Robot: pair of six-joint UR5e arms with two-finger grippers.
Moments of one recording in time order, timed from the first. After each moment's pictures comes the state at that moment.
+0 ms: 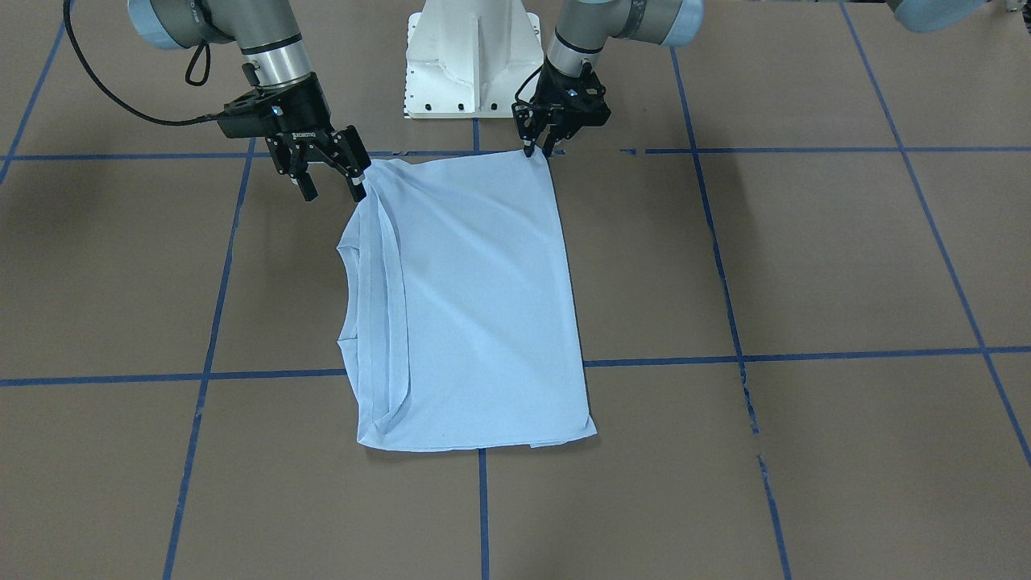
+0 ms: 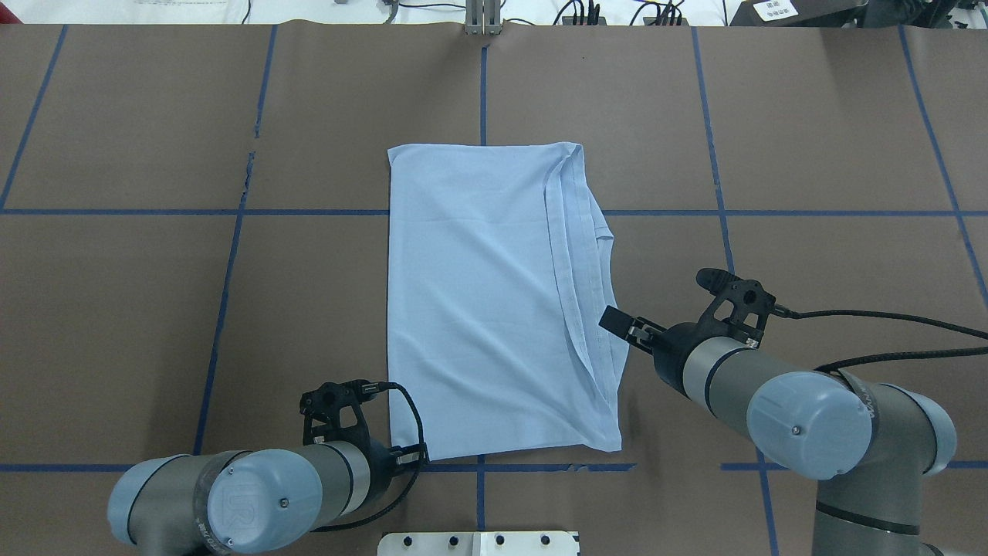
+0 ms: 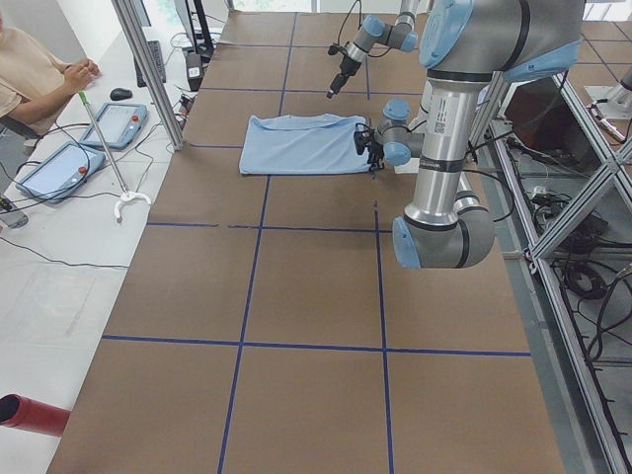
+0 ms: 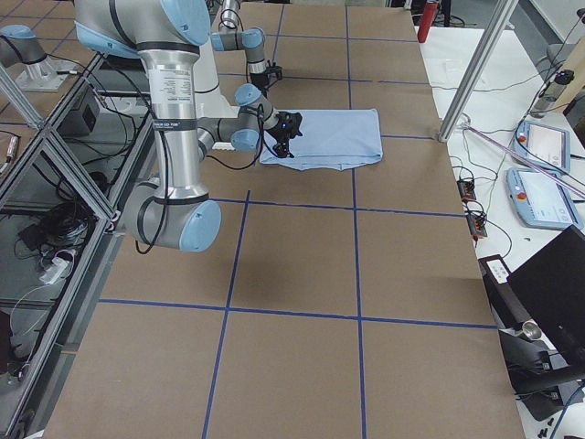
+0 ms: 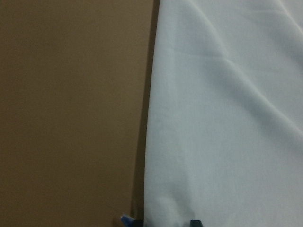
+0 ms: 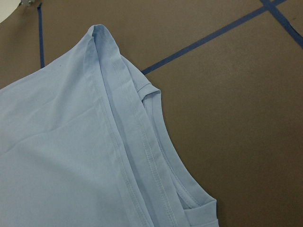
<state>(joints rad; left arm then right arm) -0.11 -1.91 -1.92 -1.92 -1.50 -1.70 0.29 -1.46 2.07 -1.12 1.29 1.76</state>
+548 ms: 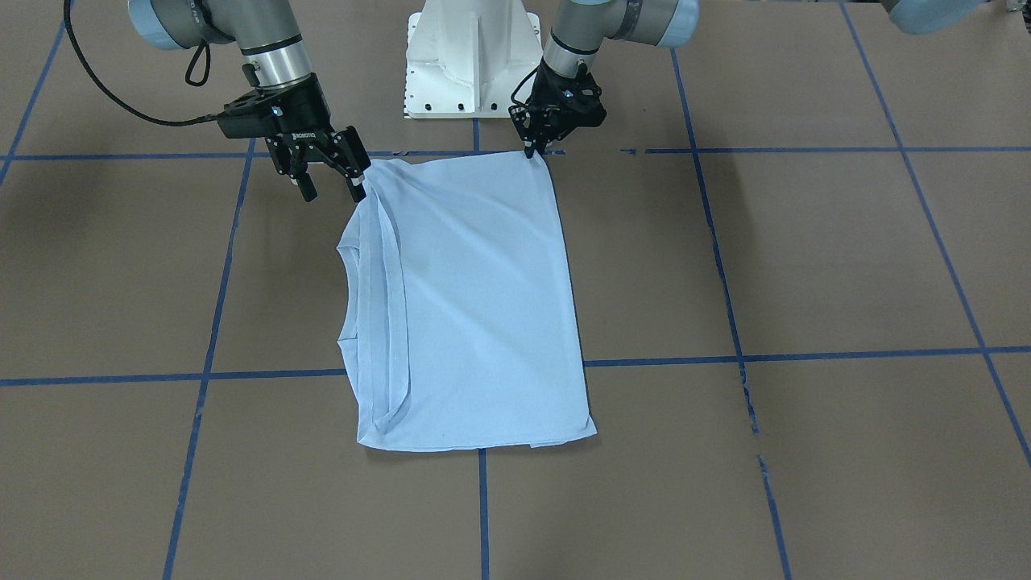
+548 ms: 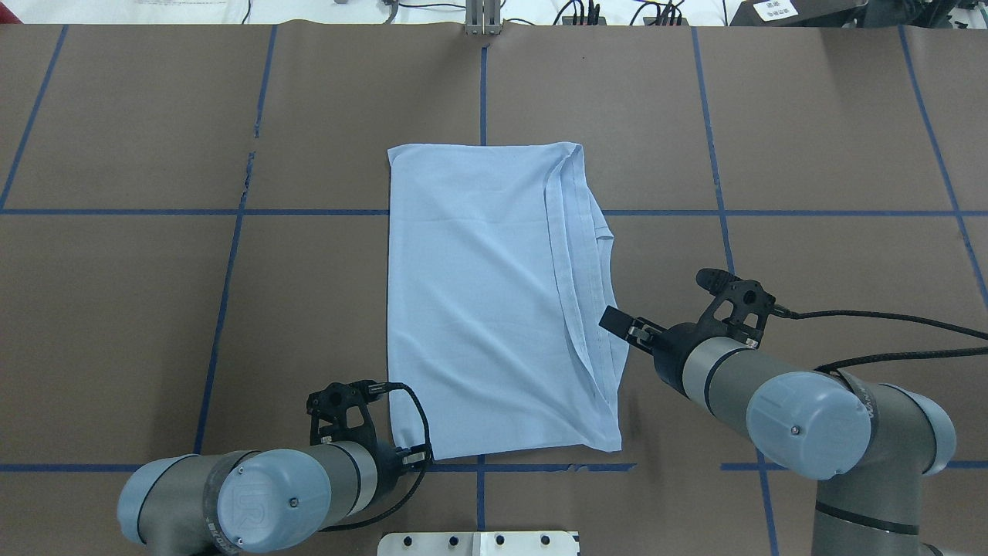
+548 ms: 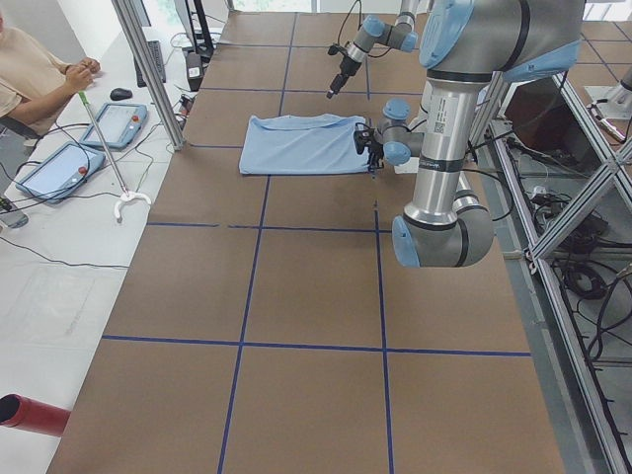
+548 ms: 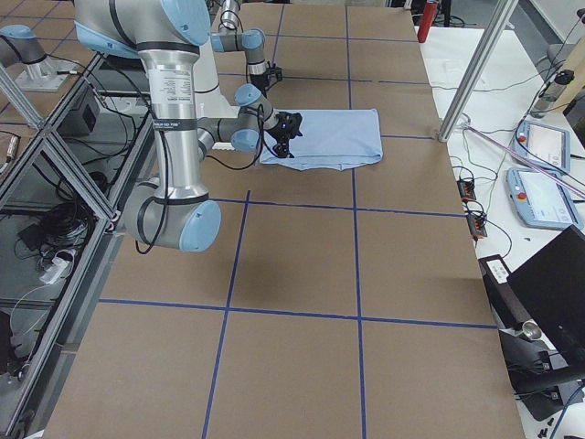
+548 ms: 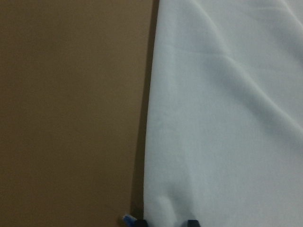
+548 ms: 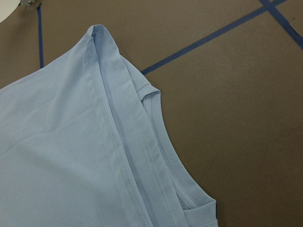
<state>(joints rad) -0.11 -1.92 -1.90 -1.92 -1.50 -1.70 0.28 -1.46 2.07 -1.12 1.29 1.76</state>
